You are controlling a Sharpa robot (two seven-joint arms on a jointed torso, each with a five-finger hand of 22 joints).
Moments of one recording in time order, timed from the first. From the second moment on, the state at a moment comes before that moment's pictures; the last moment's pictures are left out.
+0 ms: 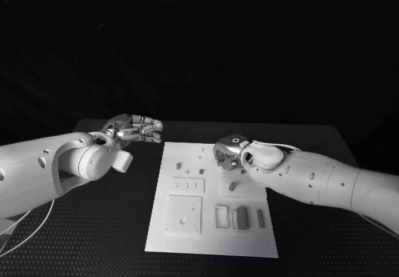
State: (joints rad) left arm 1.43 -0.86 -0.24 1.44 -0.06 -0.26 0.17; left_hand 1.56 -0.08 0.06 0.29 0.05 0.71 0.18 0.34 0.43 1.00 0.16 0.10 0.09 0.97 0.11 0.35 0.63 0.04 0.97 0.01 0.18 0.61; right arm 1.18 -0.53 -0.12 1.12 -1.81 -0.28 -0.10; right_hand 1.18 -0.08 0.65 -0.29 0.05 1.00 0.11 0.37 0.51 1.31 0.06 0.11 0.18 1.30 -0.06 1.19 0.80 0.15 1.19 -0.04 0.92 1.31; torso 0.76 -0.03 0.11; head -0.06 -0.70
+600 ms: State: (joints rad) left arm 1.43 -0.86 -0.24 1.44 -0.06 -0.26 0.17; left_hand 1.56 -0.08 0.05 0.29 0.05 0.71 0.18 0.34 0.43 1.00 0.16 0.09 0.09 0.97 0.11 0.35 0.63 0.04 0.97 0.01 0.18 0.61; right arm 1.18 -0.50 -0.10 1.13 -1.86 -0.42 -0.18; right_hand 1.19 -0.09 0.66 -0.29 0.05 1.02 0.11 0.38 0.52 1.31 0.06 0.11 0.18 1.31 -0.06 1.19 0.79 0.15 1.19 -0.04 0.93 1.31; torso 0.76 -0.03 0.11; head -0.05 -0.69
